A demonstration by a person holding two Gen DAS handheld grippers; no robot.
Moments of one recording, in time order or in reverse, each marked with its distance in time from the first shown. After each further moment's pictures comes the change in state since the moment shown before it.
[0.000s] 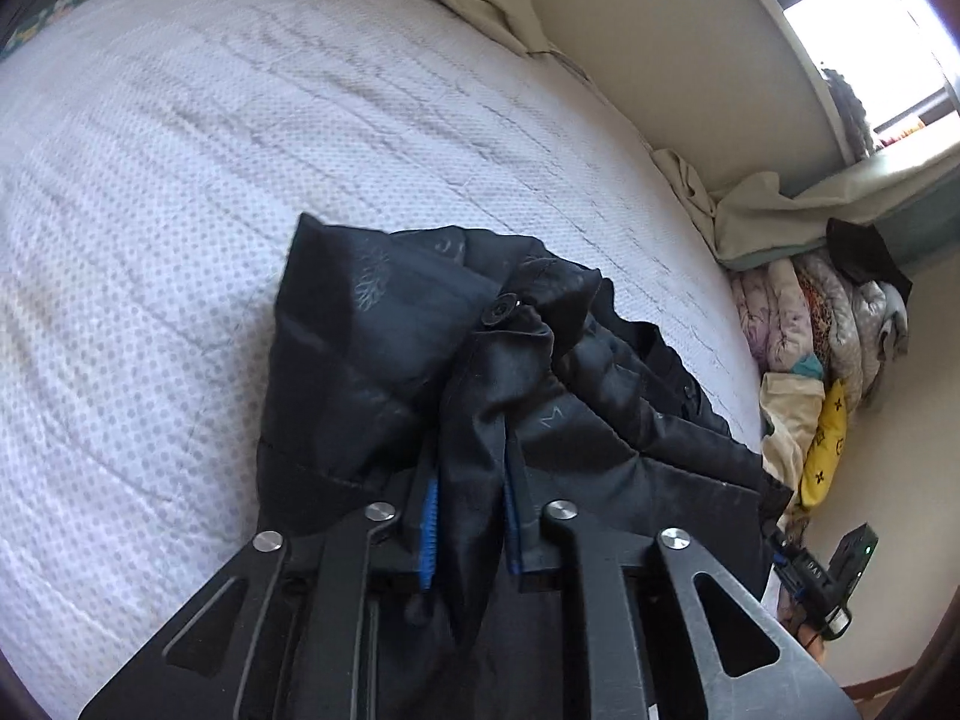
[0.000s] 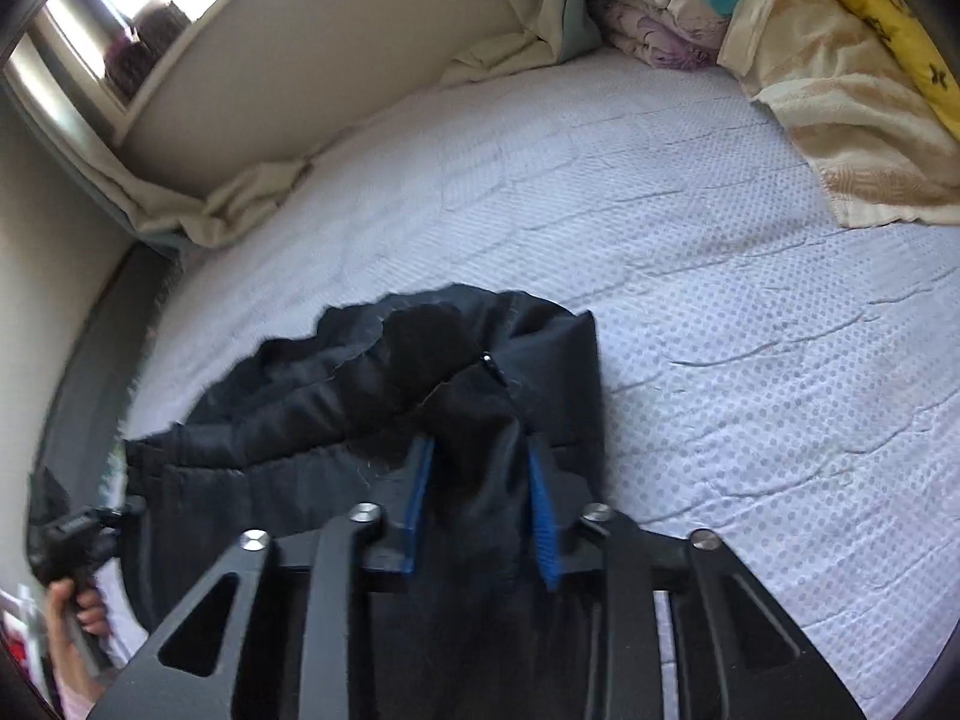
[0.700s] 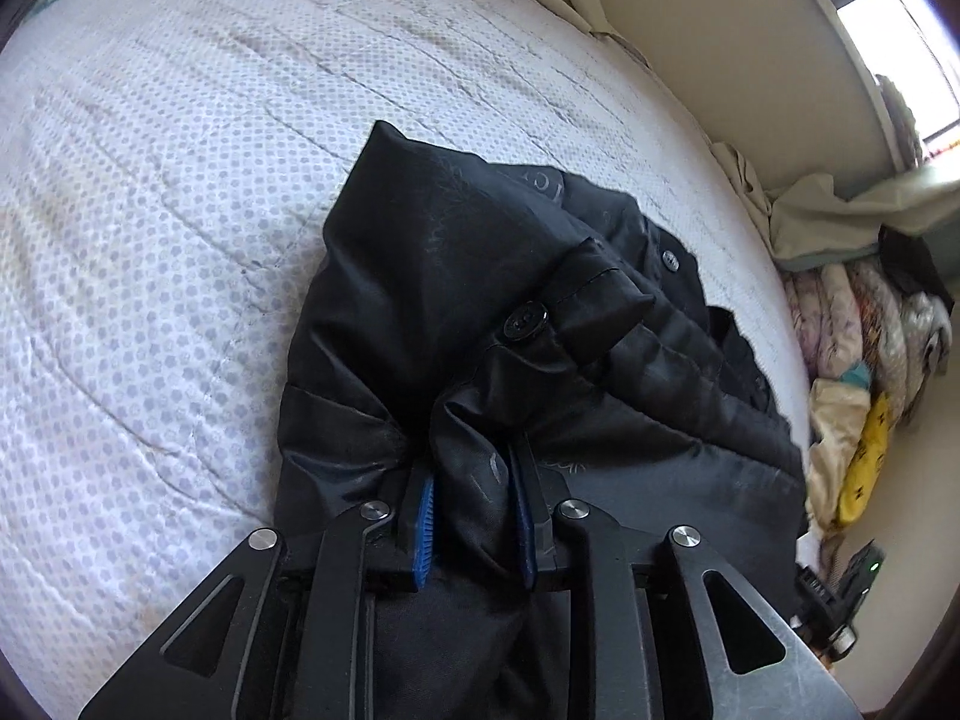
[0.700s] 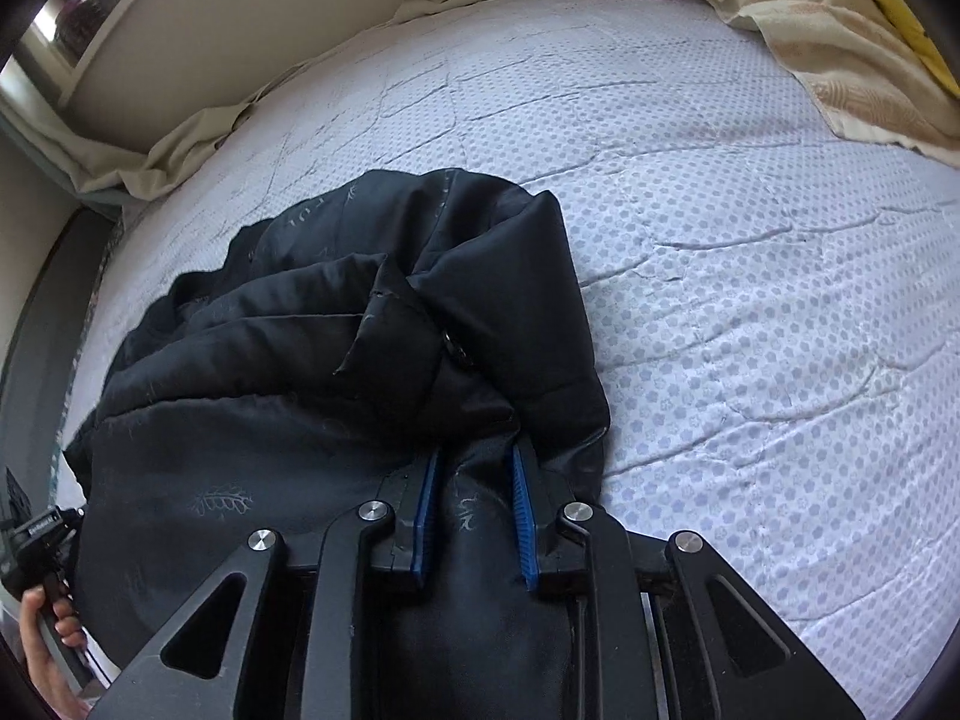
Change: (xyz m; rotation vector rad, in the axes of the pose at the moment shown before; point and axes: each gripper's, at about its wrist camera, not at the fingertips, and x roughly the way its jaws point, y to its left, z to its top) left arm 0.035 0.026 -0.019 -0.071 0.019 0.079; right arm 0.050 -0.020 -0.031 0.040 0.109 -0.084
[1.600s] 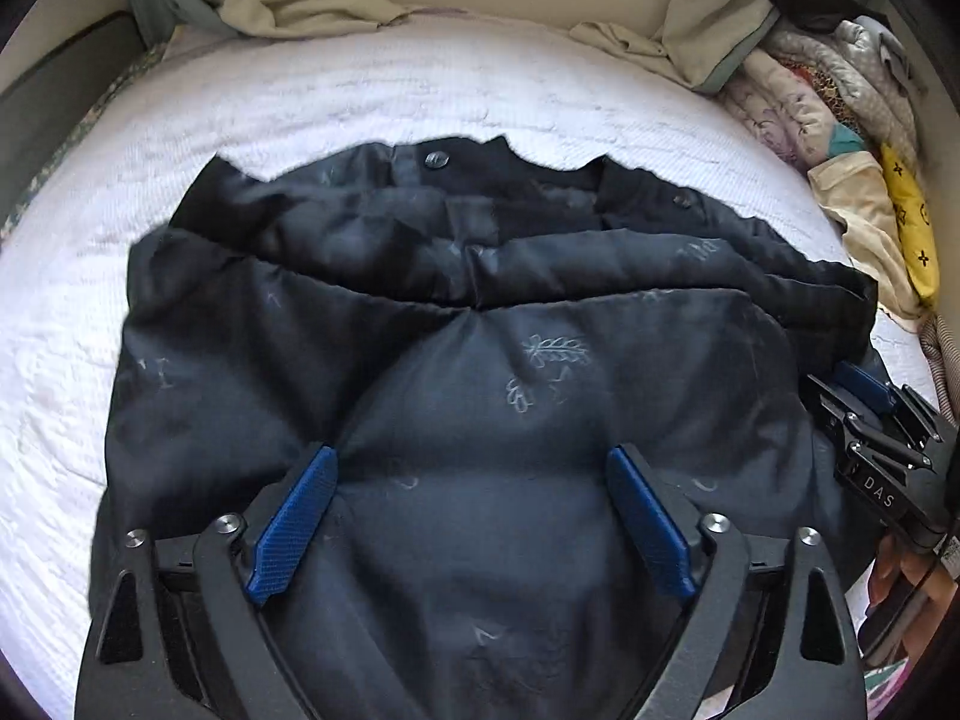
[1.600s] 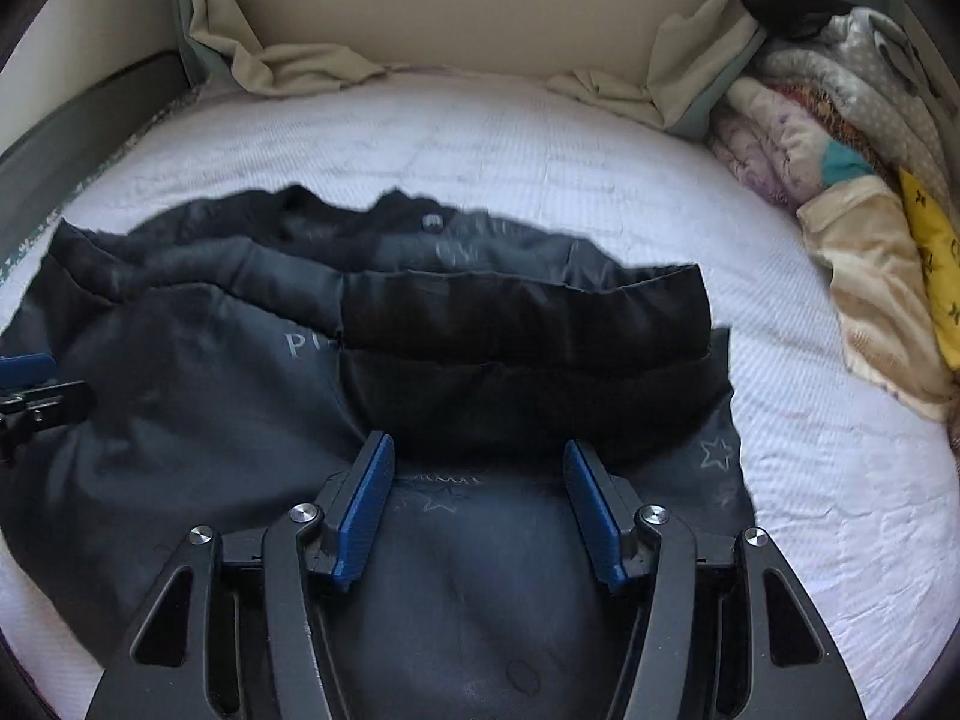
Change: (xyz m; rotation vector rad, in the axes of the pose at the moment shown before) left arm 0.028 -0.126 -0.096 0.530 -0.050 0.213; right arm -0.019 0.113 -0.043 -0.494 -0.152 -0.184
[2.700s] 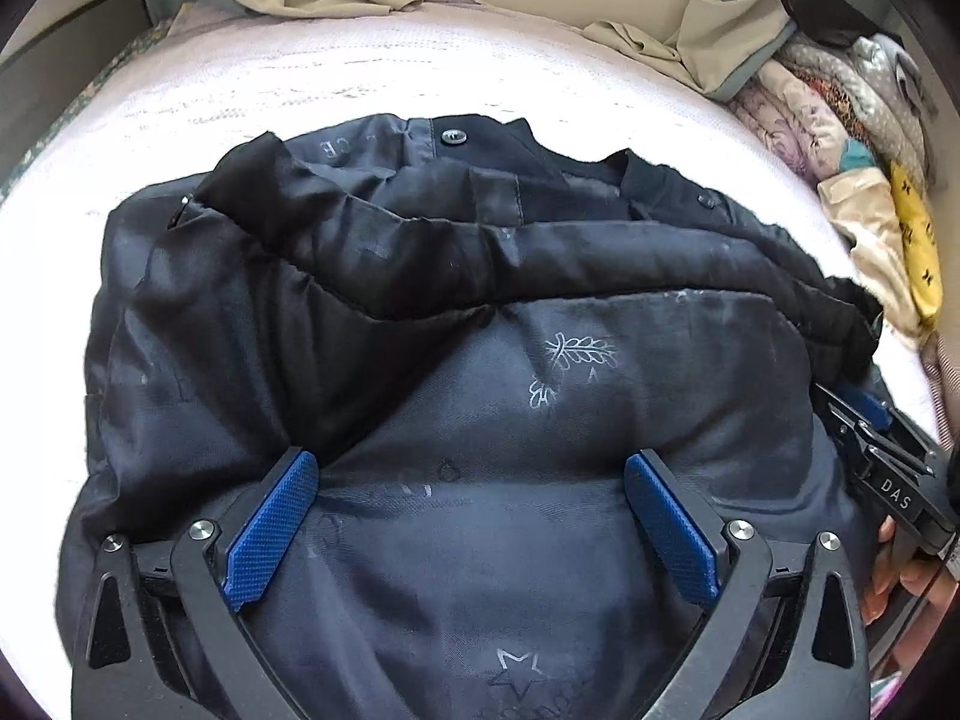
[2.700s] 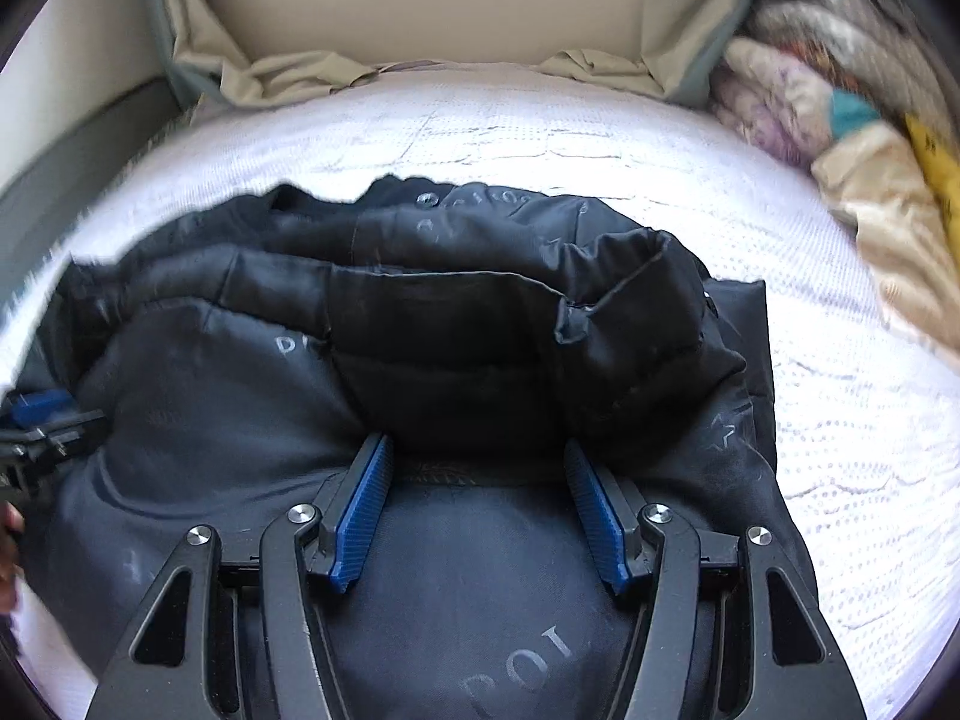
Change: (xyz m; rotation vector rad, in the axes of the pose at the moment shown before) left arm 0.007 0.011 -0.003 -0.059 -0.001 -0.034; right arm 0.023 -0.011 -0.004 0.110 0.002 0.094
